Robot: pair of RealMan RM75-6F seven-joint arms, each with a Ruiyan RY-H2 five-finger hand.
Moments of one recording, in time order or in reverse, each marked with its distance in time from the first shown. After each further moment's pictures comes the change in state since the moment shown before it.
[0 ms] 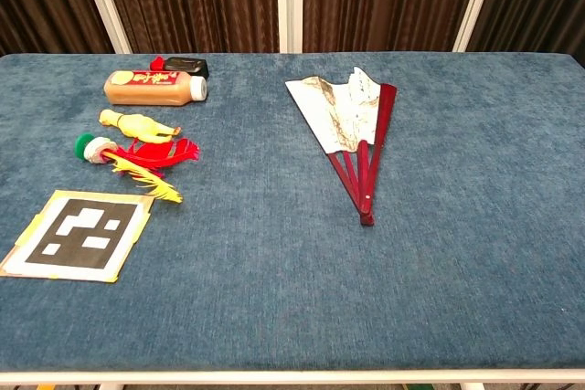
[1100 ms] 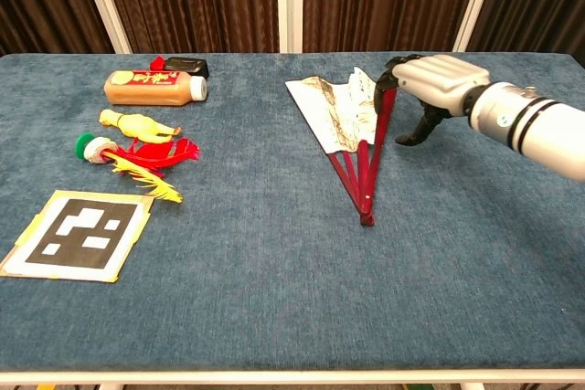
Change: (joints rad) left arm 0.020 0.024 0.006 -0.034 0.002 0.017 -0.035; right arm 0.621 -0.819 0.104 0.915 0.086 -0.483 -0.031
